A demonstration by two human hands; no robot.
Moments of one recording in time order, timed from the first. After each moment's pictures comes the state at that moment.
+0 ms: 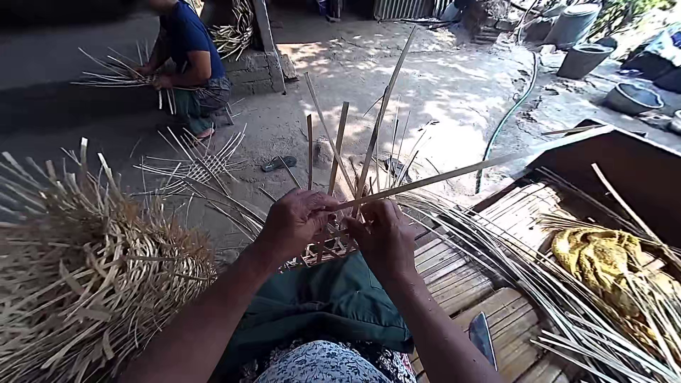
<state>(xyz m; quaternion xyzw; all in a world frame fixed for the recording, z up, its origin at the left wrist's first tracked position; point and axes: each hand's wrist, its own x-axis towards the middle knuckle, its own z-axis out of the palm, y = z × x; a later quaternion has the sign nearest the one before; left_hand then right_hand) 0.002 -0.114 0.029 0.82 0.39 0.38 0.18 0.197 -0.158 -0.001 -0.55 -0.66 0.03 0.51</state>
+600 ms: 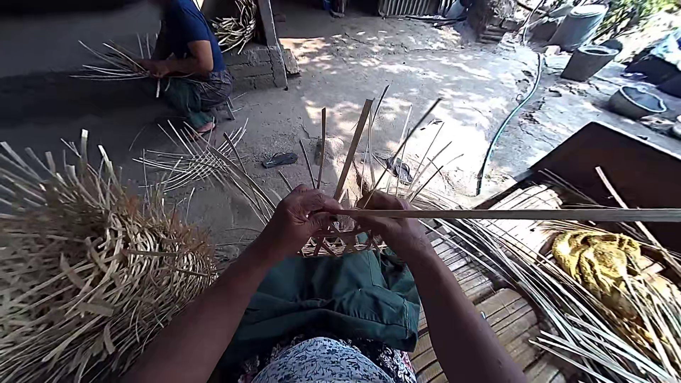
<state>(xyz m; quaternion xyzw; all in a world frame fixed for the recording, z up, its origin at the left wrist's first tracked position) -0.008 -0.103 0.012 0.80 0.29 0.44 0.28 0.224 -0.130 0.018 -0.42 -0.66 0.42 0.47</state>
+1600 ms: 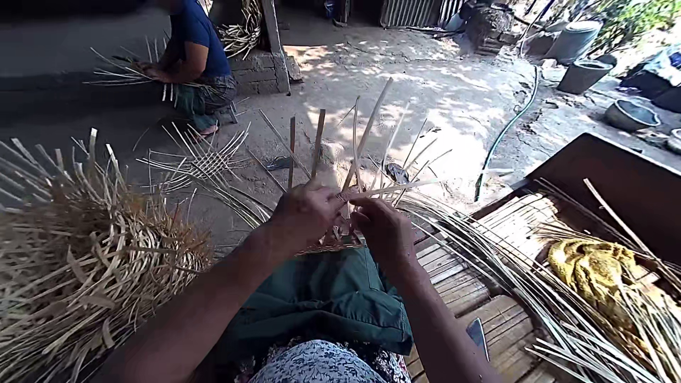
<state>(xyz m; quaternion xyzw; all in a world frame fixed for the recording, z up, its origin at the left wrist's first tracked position) 0.012 -0.102 0.039 0.91 0.32 0.26 -0.08 0.208 -0.148 0.008 -0.52 -0.71 0.15 0.45</state>
